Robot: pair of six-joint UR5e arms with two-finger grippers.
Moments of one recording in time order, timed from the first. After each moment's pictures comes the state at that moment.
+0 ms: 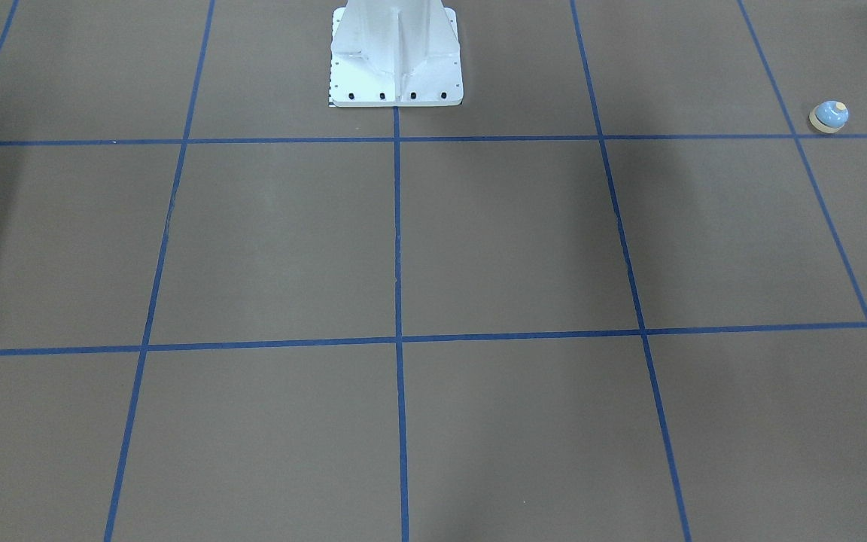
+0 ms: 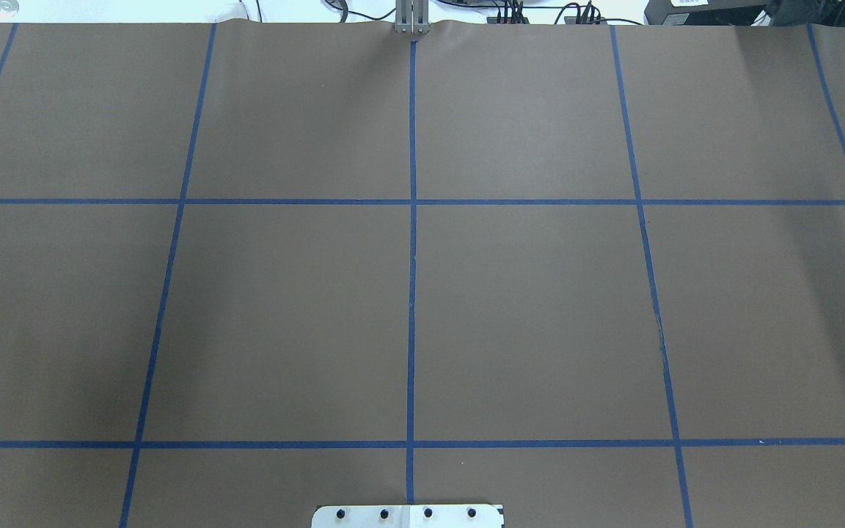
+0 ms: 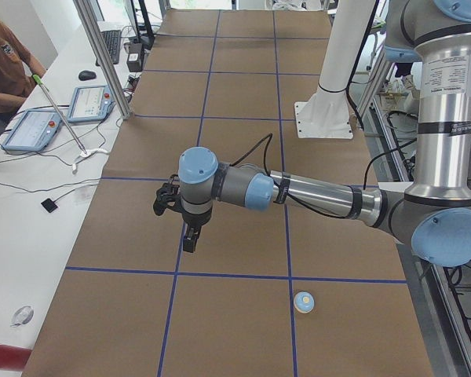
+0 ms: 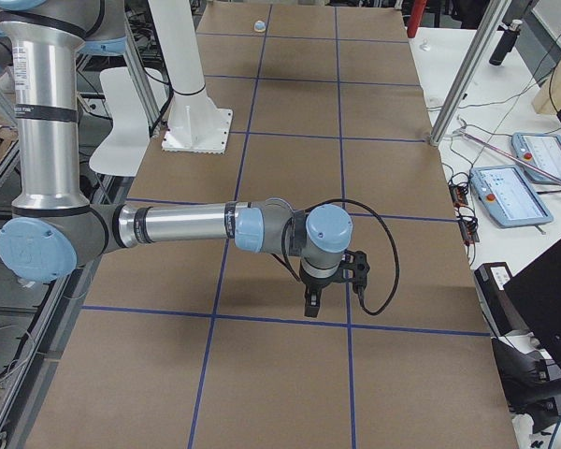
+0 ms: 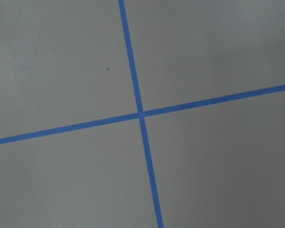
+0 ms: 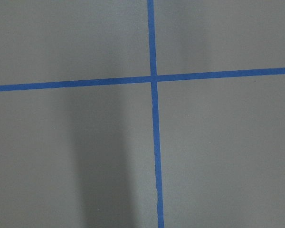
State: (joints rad) left arm -1.54 -1.53 -1.81 -1.62 -2.32 -0.05; right arm 1.59 -1.60 1.71 -1.73 2.38 0.01
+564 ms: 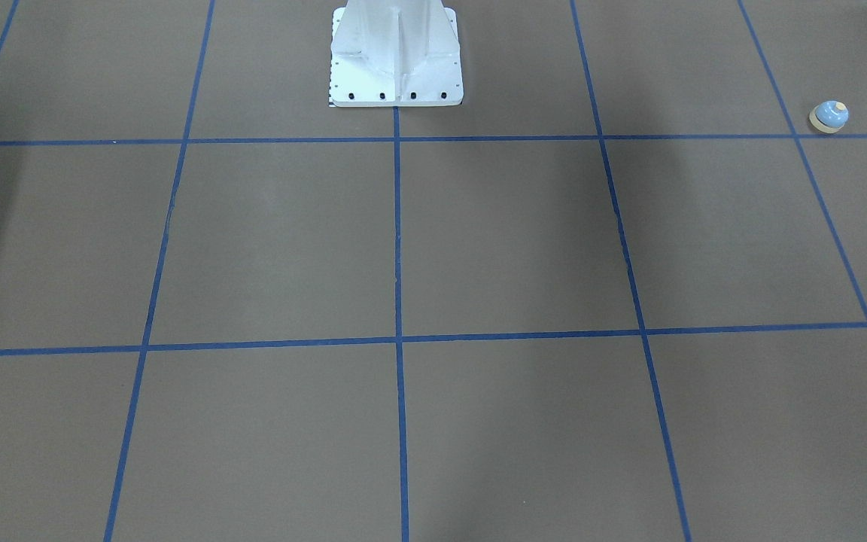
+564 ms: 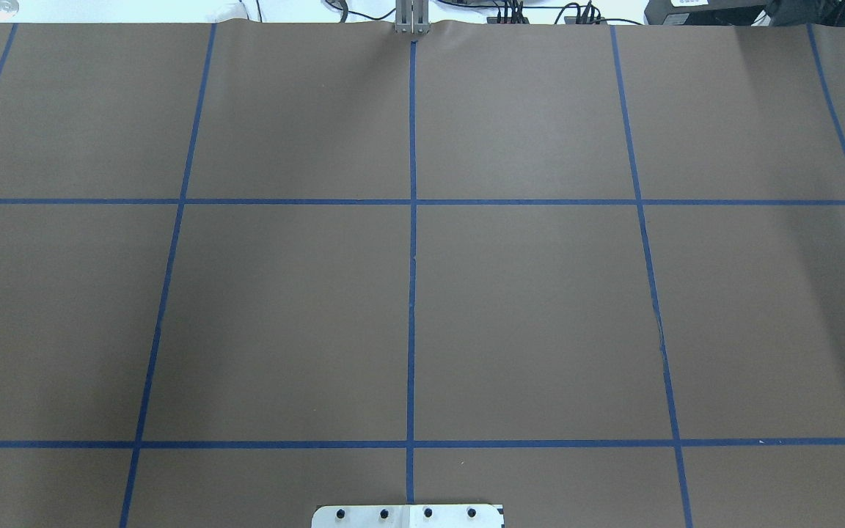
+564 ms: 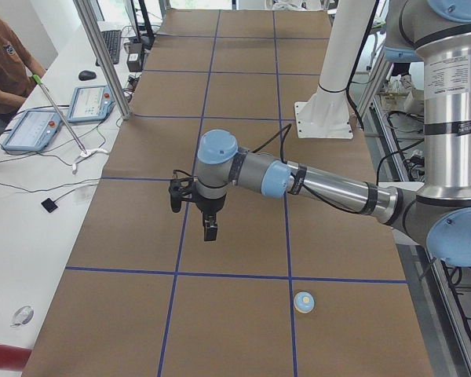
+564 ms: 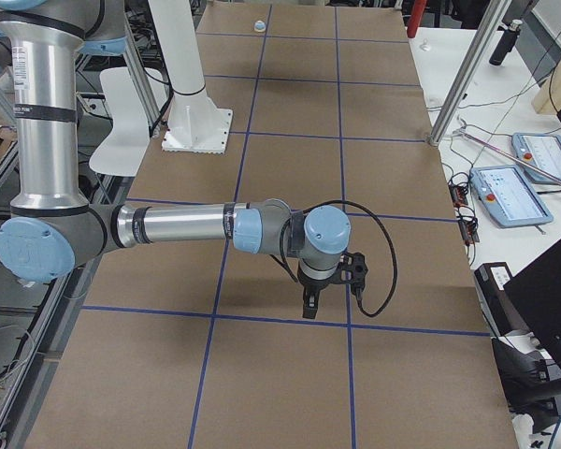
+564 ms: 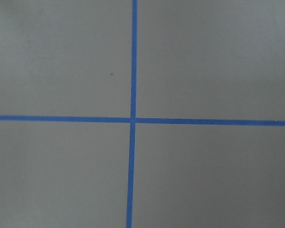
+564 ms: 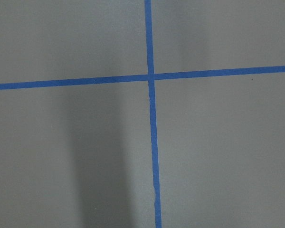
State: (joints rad) left arm -1.46 -1.40 -2.01 -1.62 -2.18 -0.56; right arm 1.59 -1.61 1.71 -1.73 2.38 0.01
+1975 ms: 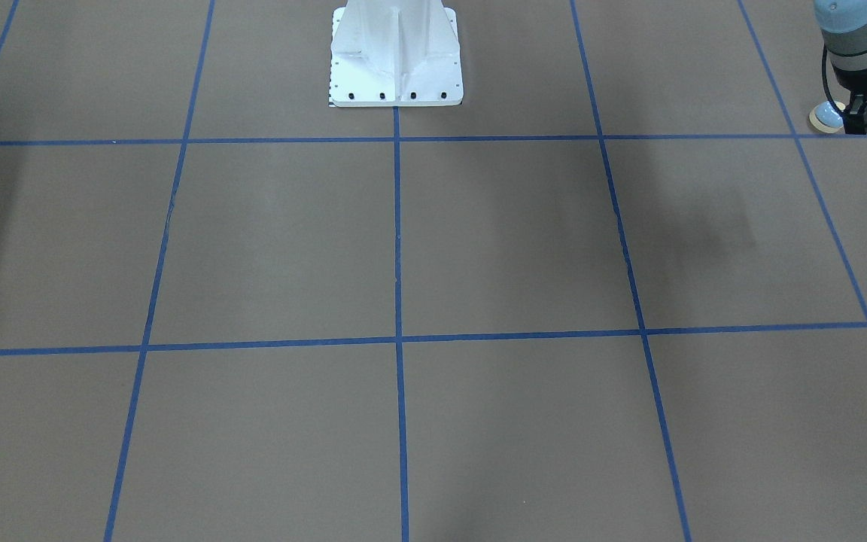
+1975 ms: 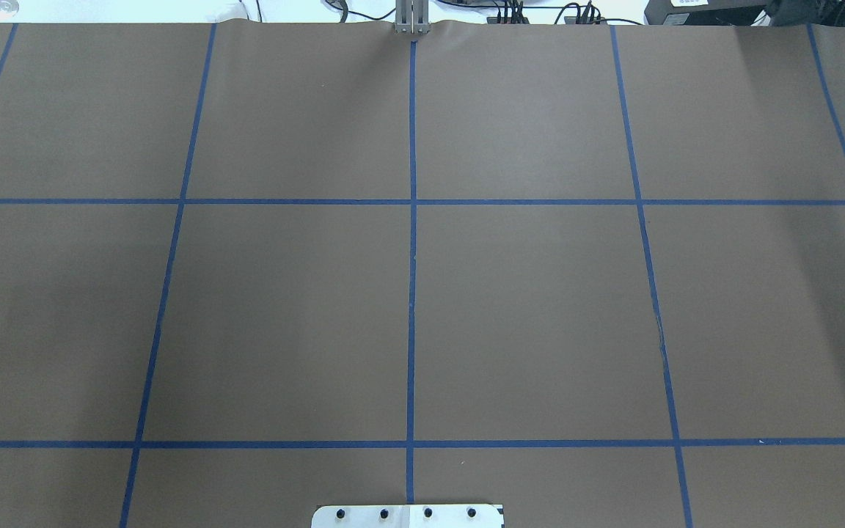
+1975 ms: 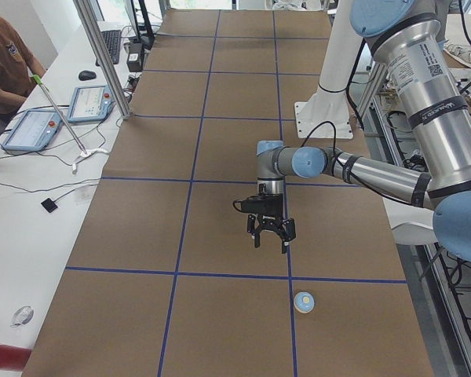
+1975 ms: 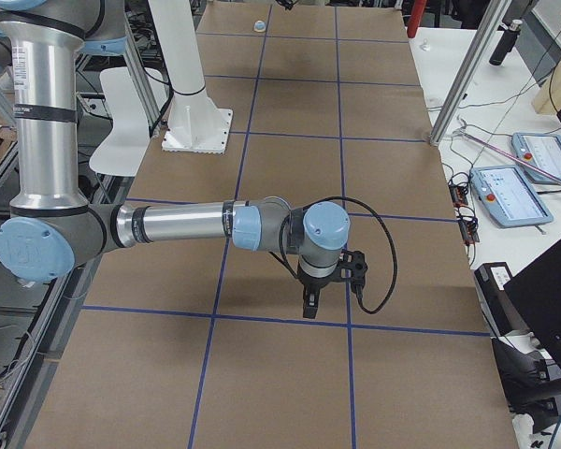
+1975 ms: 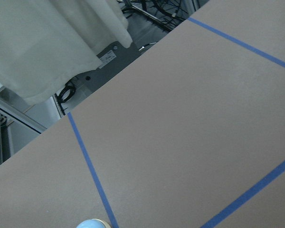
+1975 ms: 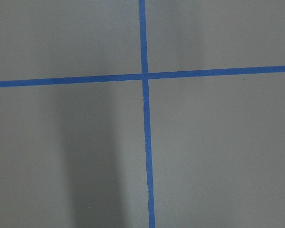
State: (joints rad) left arm -0.75 -1.12 -2.20 -1.29 -1.59 -1.88; right arm 1.59 -1.61 1.73 -1.74 2.35 0.01
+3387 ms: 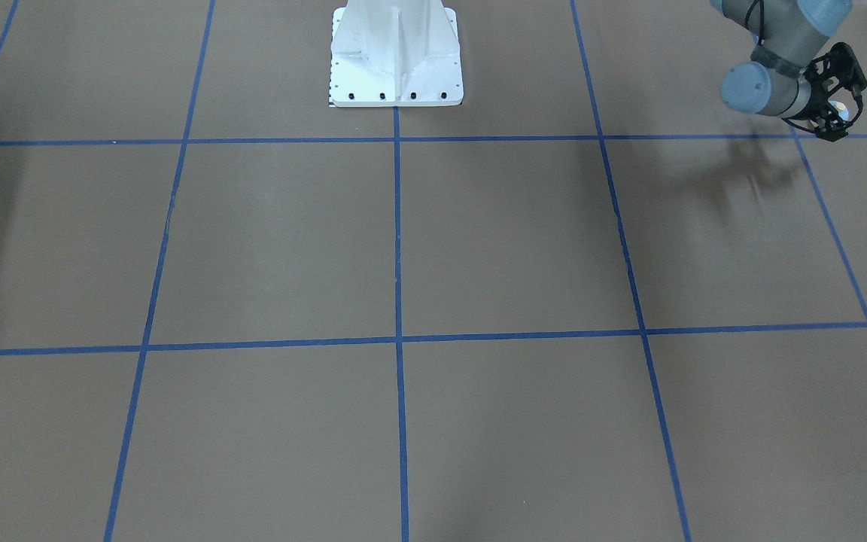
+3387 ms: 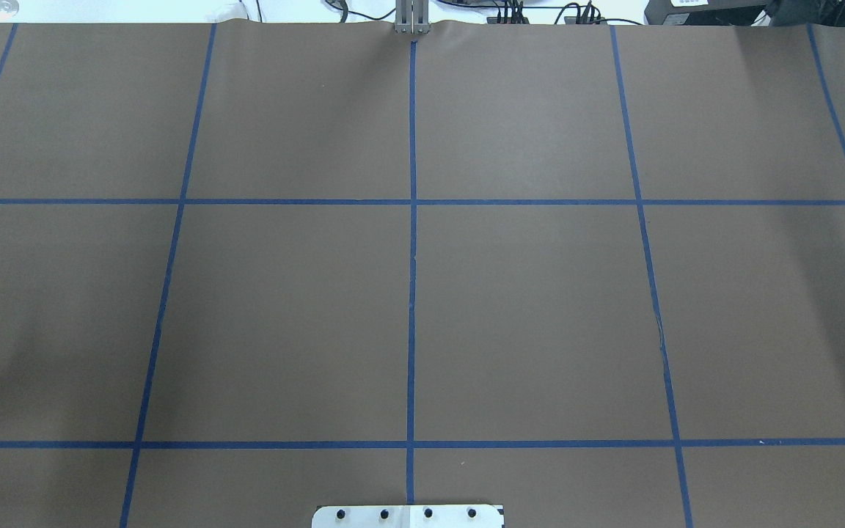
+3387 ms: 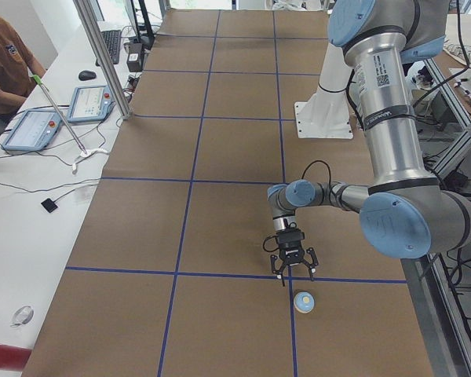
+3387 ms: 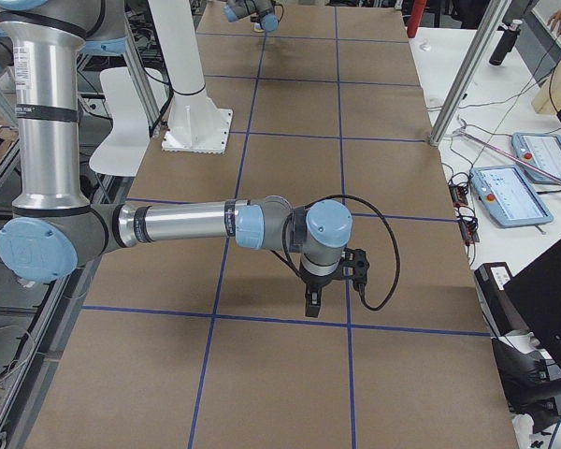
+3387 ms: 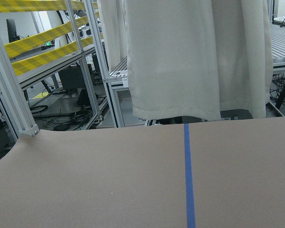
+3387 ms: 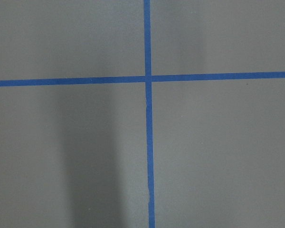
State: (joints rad) left arm -0.41 -1.25 -1.83 -1.19 -1.63 -2.68; right arm 1.58 -1.60 1.72 -1.73 2.35 0.00
